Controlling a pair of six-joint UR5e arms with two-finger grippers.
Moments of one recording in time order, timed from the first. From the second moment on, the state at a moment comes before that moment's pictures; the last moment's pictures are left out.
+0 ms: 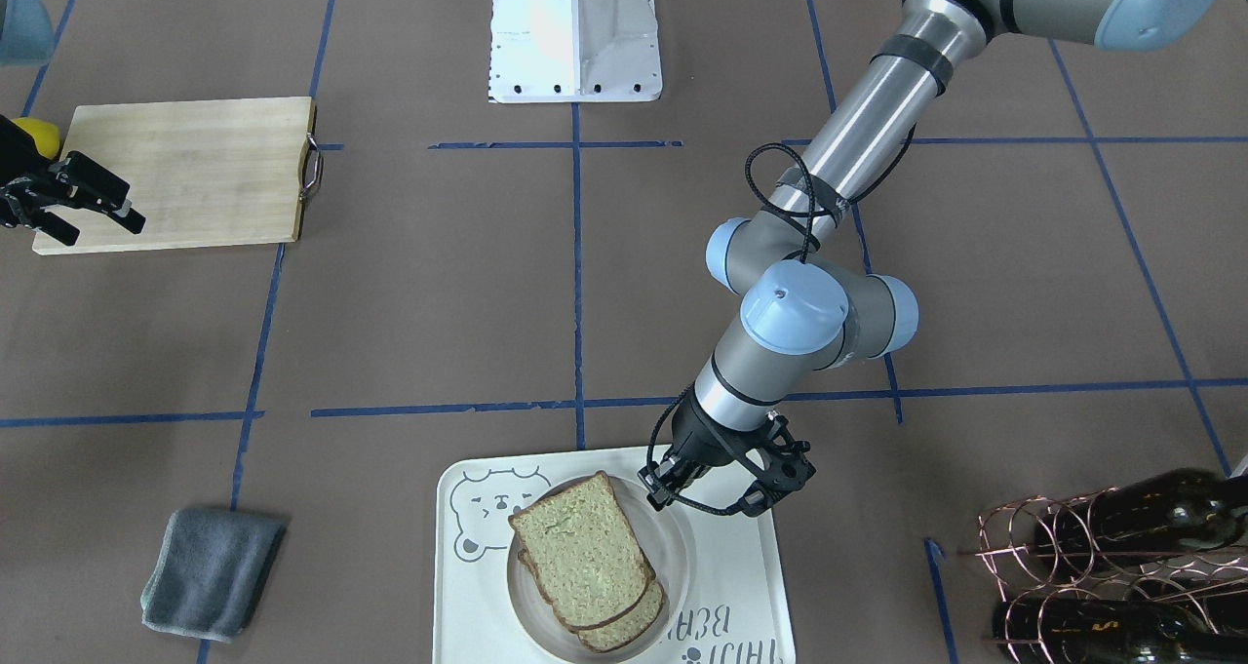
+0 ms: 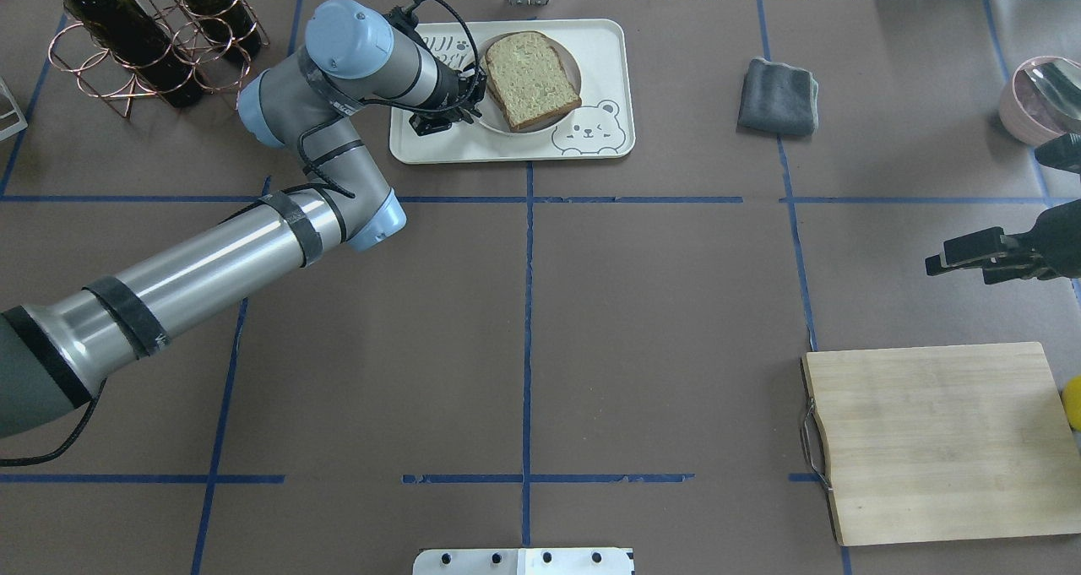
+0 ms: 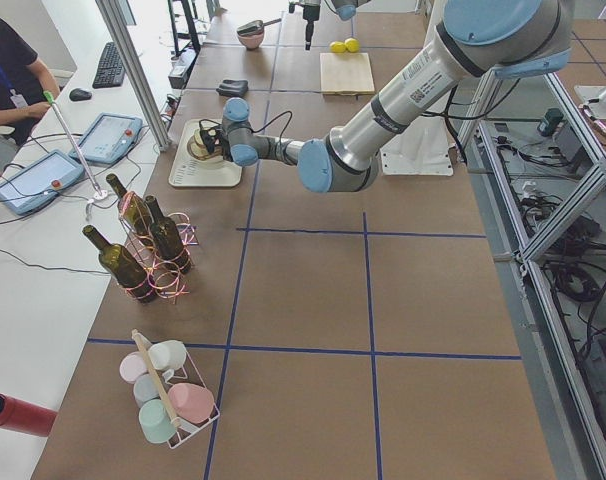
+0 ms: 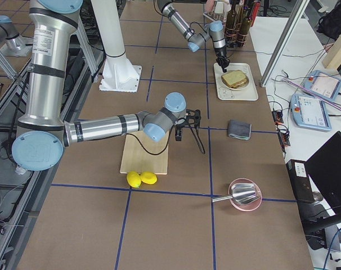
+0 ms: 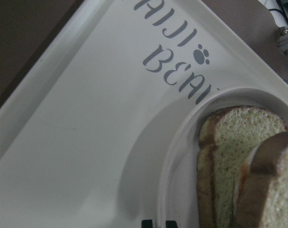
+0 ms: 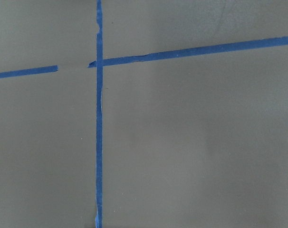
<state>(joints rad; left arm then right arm) -0.78 -2.53 -0.81 -2.53 -1.91 -1.74 1.05 -1.73 1.85 -0.88 2.34 0.96</state>
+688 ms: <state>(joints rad) -0.84 -2.00 -1.56 -2.27 -2.01 -1.35 1.10 -1.77 1.85 -0.91 2.33 0.96</state>
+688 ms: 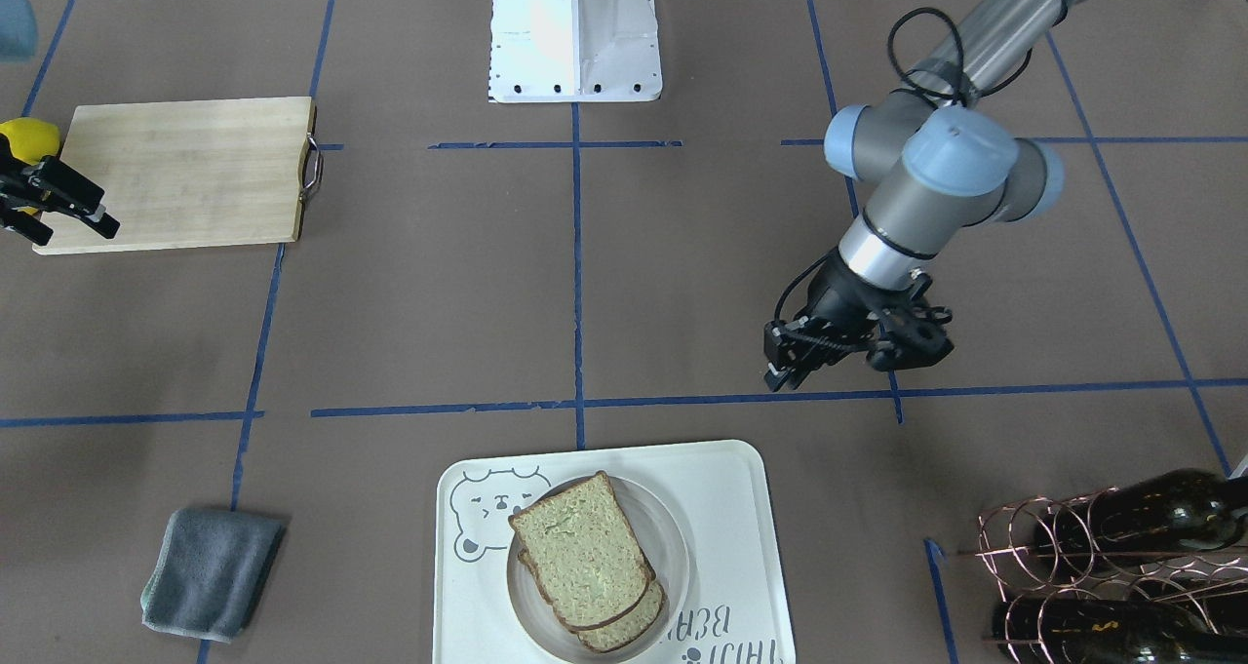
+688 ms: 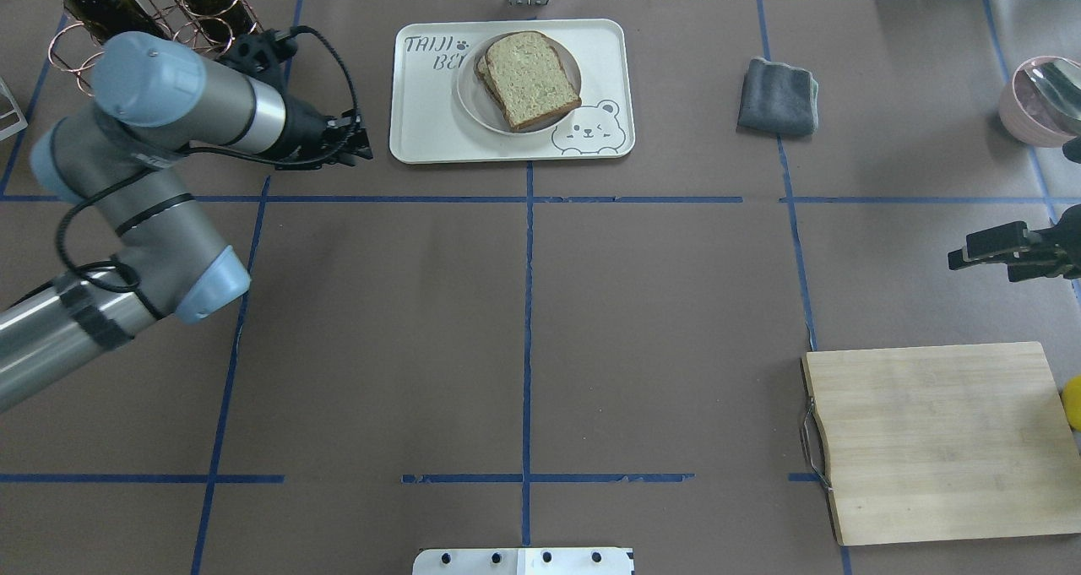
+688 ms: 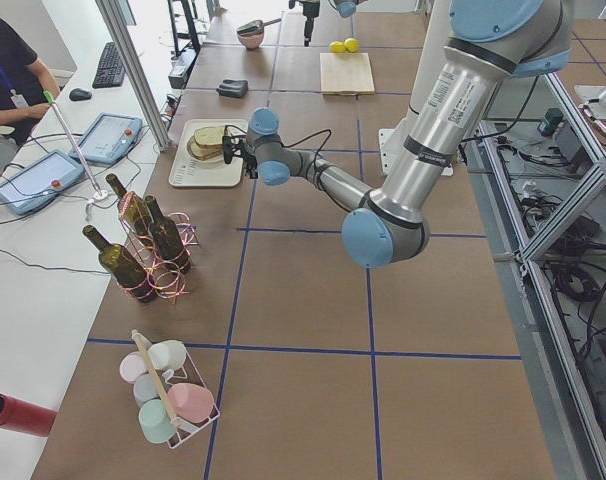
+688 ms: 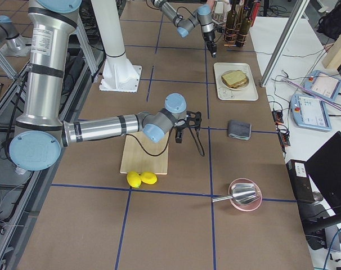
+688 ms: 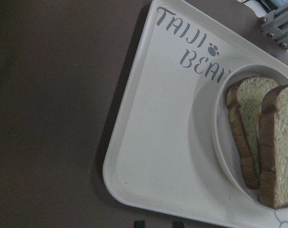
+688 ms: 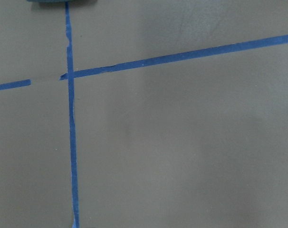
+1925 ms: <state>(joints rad) -1.55 -1.53 -1.80 -1.65 -2.26 0.12 1.45 -1.83 1.86 -1.36 2.35 0.16</state>
